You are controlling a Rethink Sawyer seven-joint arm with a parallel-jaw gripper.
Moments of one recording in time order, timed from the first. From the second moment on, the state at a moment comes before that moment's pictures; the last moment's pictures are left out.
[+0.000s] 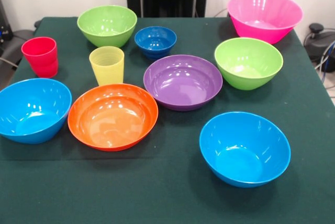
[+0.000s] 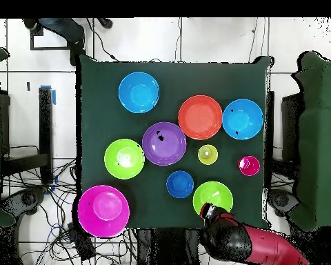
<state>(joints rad) -0.88 -0.88 0.15 2.24 -0.52 0.23 1.98</state>
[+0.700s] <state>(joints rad) -0.79 -0.81 0.12 2.24 -0.52 0.21 1.98</state>
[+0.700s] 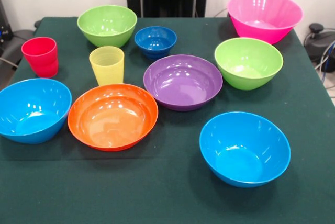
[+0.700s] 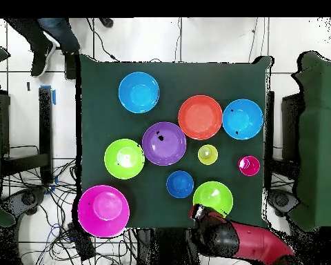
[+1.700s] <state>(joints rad) -0.67 -0.64 0.00 2.24 -0.54 0.07 1.98</state>
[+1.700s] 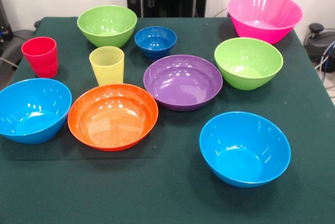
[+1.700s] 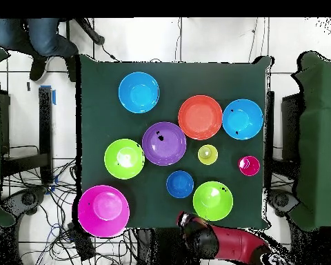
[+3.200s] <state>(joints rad) -0.79 -0.71 0.15 2.24 -0.74 0.25 1.98</state>
